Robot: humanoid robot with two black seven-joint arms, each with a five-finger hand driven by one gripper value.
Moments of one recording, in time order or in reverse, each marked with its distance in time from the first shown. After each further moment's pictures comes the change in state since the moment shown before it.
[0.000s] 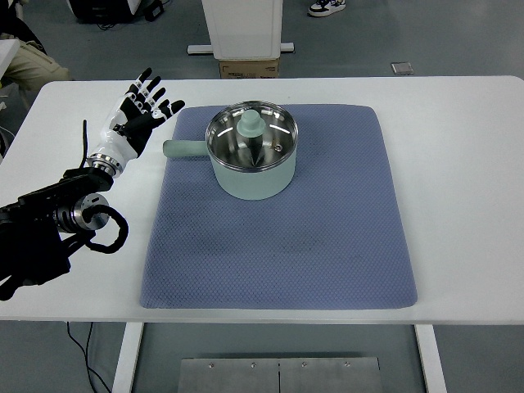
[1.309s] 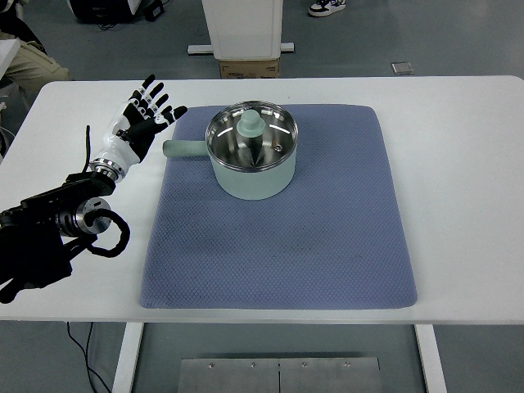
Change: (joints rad) left arm 0.000 -0.006 0.014 -0.002 -0.011 0.001 0.003; right arm -0.001 0.000 0.000 0.000 0.000 0.000 0.000
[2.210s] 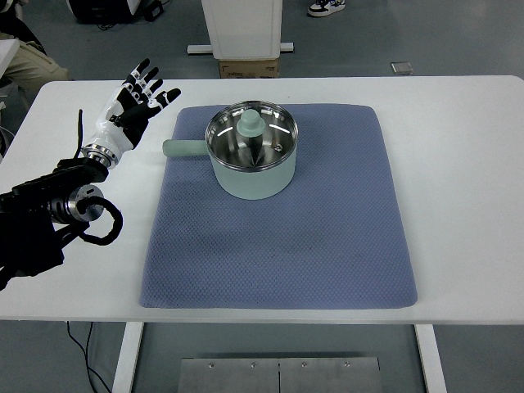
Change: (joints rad) left arm -0.039 0.021 0.024 0.000 -0.003 0.005 0.000; right arm 0.000 0.000 0.000 0.000 0.000 0.000 0.000
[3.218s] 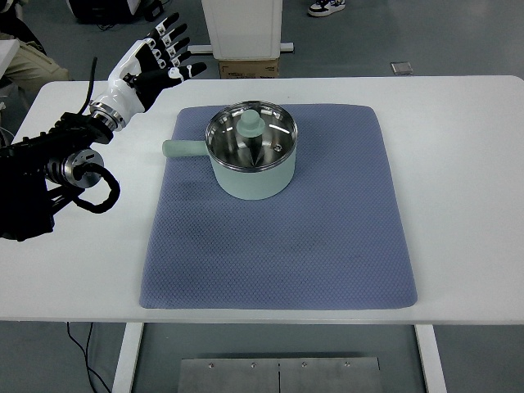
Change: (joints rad) left arm -0.179 0.032 0.154 -0.056 0.027 -0.043 -0.015; right arm 0.000 0.000 0.000 0.000 0.000 0.000 0.000
